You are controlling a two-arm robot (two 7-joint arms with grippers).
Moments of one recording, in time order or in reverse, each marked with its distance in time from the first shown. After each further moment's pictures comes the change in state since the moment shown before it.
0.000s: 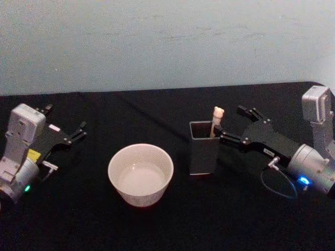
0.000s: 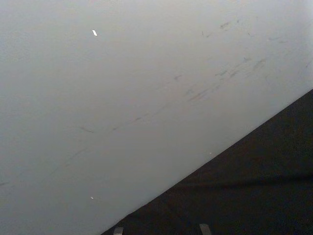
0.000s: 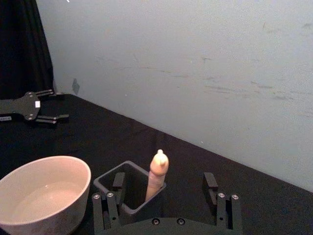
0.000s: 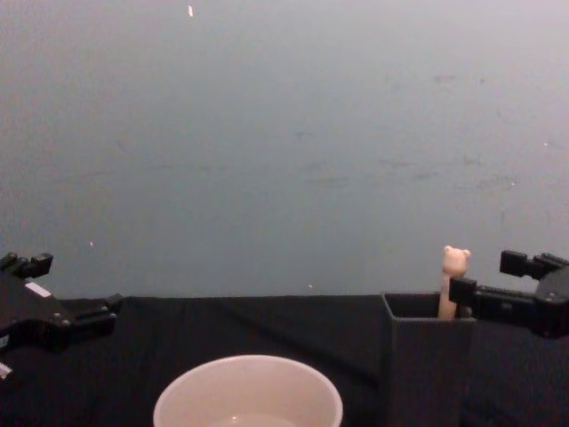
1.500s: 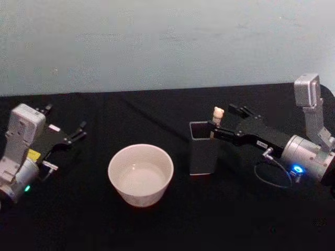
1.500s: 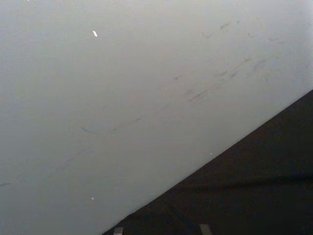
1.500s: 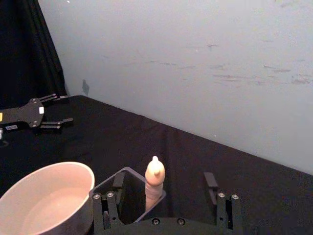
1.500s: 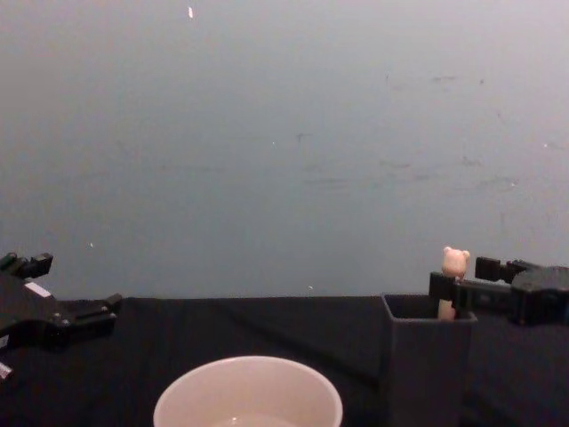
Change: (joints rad) left arm 0.000 0.000 0.000 0.000 0.000 0.000 0.000; right arm 0.102 -0.049 -0.009 0.115 0.060 0.100 0.097
